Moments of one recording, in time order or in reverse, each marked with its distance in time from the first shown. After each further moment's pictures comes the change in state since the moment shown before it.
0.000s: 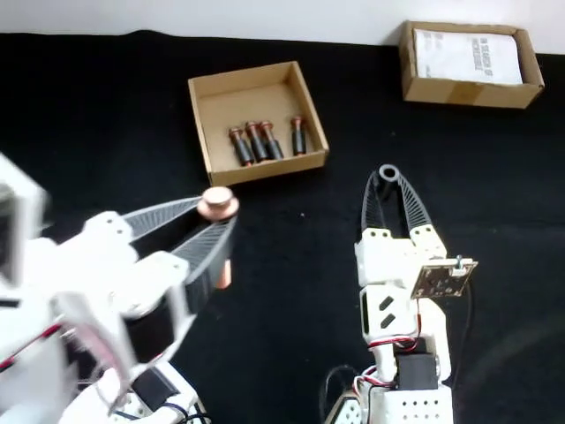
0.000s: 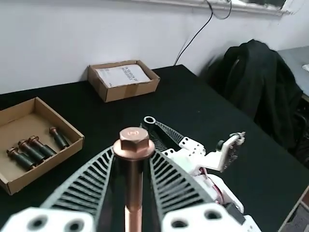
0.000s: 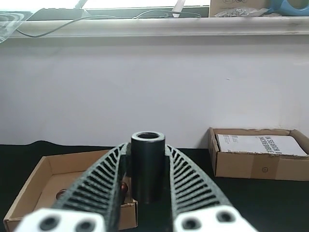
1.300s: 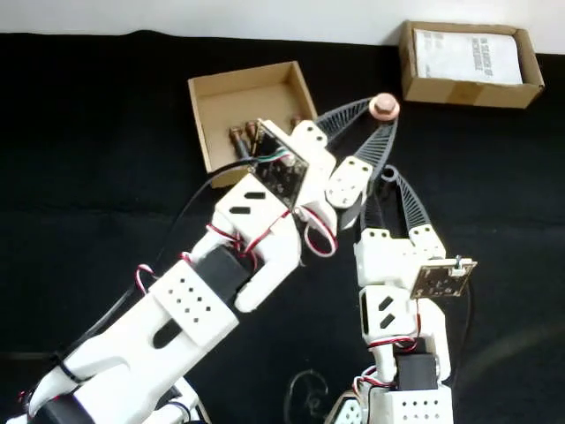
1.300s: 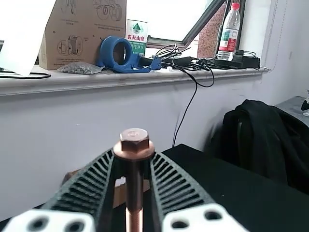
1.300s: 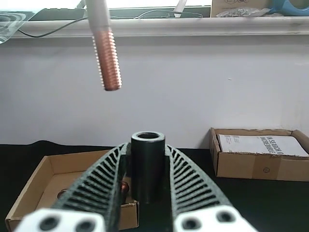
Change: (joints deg) left arm 3.8 14.1 54.2 -97.3 -12.6; right arm -0.3 0.0 0.0 0.0 0.0
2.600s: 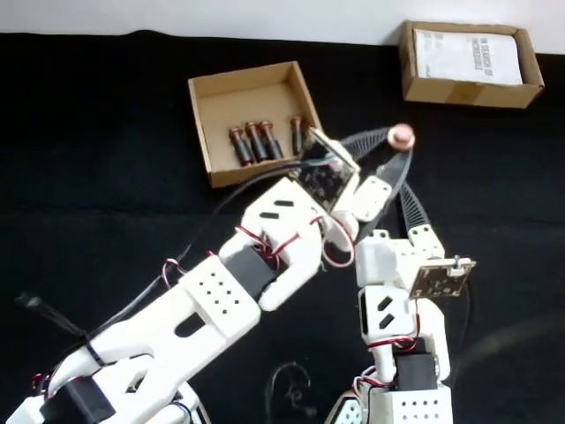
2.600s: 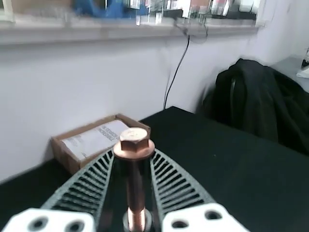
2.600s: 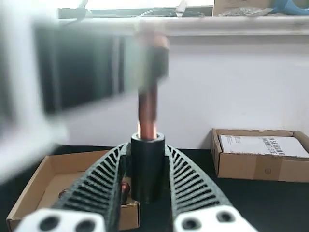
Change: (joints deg) left arm 2.0 7.3 3.3 -0.9 0.1; right arm -0.1 0.0 0.0 0.1 0.0
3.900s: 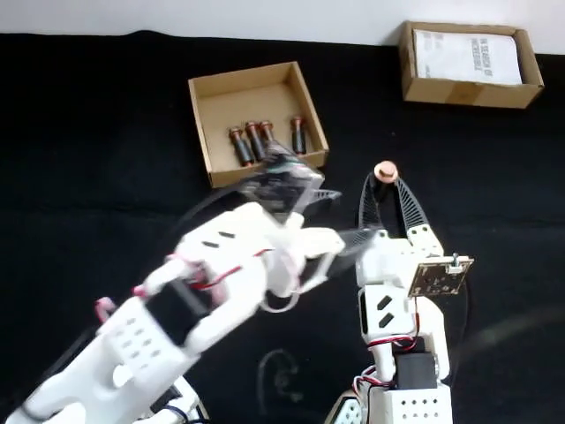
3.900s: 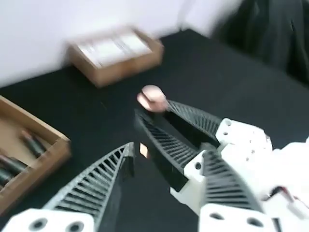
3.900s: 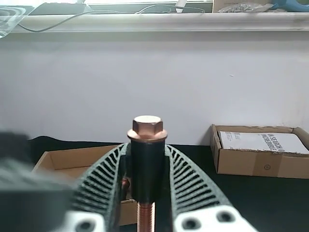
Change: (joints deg) left arm -3.1 -27.9 0.7 46.2 3.8; right arm -0.1 0.2 0.0 0.2 0.2
